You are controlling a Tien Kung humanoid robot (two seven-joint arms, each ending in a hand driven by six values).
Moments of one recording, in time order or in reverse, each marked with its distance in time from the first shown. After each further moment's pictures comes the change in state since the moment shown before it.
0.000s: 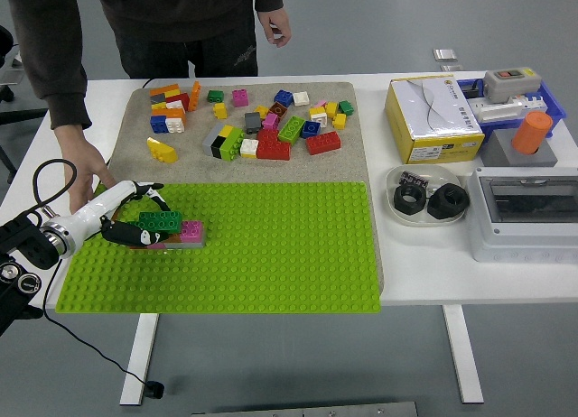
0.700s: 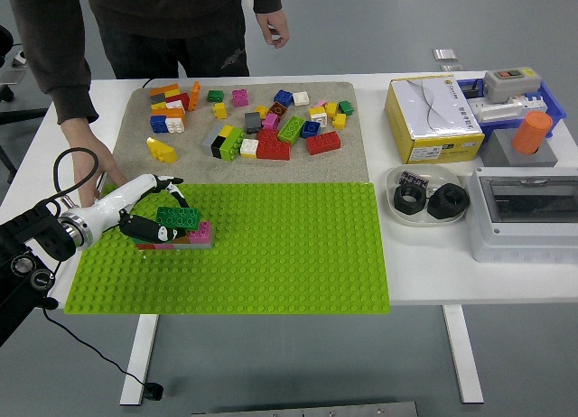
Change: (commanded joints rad) left arm -0.015 -0.039 0.003 -0.109 0.045 -0.041 0.097; right arm 0.002 -0.006 0.010 0.000 -0.005 0.000 0.002
